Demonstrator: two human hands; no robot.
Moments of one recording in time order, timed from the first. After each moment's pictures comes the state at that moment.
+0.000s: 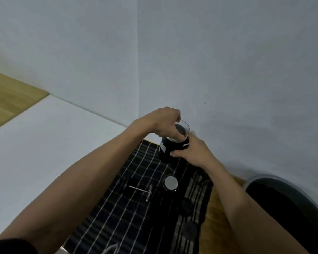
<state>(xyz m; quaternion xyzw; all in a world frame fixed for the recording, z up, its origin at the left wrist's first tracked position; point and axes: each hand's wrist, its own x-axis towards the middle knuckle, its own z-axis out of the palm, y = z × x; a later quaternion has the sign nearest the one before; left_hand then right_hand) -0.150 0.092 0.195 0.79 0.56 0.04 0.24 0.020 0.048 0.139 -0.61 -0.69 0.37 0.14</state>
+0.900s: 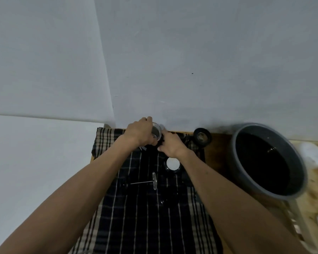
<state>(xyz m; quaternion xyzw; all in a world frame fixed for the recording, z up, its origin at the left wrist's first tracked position) -0.189 0.112 0.072 0.82 0.52 -0.07 0.23 -0.047 0.060 0.032 -0.73 -0.57 0.36 0.05</state>
